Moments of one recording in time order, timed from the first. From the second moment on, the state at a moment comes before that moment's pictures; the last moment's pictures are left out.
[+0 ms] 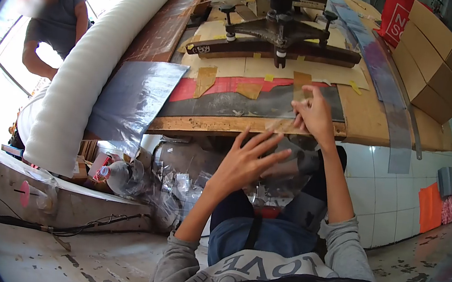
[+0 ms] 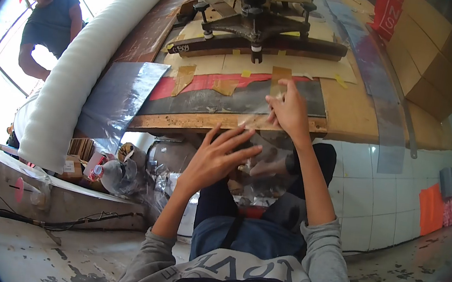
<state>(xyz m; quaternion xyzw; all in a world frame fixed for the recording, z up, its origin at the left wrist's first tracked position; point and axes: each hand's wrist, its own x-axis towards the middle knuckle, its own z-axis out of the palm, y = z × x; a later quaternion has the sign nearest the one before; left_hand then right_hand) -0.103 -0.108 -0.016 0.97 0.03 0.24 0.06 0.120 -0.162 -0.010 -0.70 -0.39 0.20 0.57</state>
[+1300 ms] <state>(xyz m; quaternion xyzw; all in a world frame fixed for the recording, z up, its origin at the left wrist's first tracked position) -0.076 -0.060 -0.008 0.95 0.16 0.28 0.04 0.144 -0.117 -0.017 -0.79 -0.47 -0.12 0.38</state>
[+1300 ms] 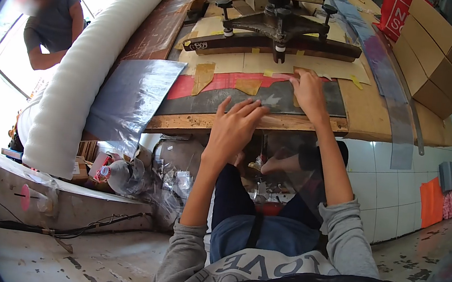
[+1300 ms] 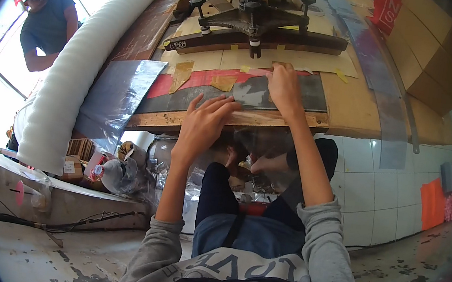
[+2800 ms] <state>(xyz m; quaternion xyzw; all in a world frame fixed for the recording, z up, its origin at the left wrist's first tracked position) -0.047 -0.025 -0.017 0.94 0.16 0.26 0.12 0.087 -0.163 -0.022 -0.82 -0.51 -0.08 0.25</state>
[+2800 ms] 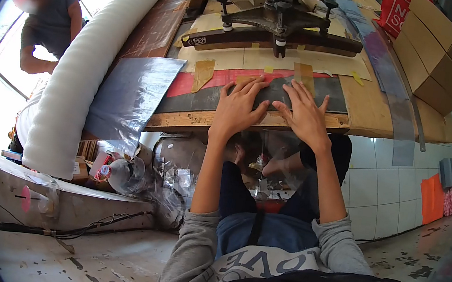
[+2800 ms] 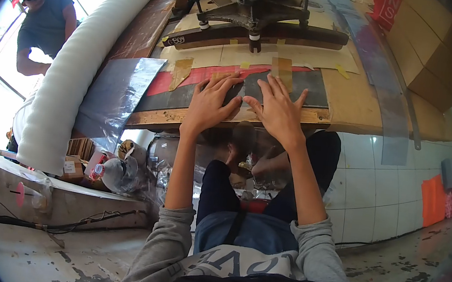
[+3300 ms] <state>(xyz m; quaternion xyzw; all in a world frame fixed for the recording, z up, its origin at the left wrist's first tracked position) -0.040 -0.022 -0.026 0.94 0.19 0.26 0.08 0.090 -0.151 -0.022 -0.83 -0.49 -0.09 0.24</state>
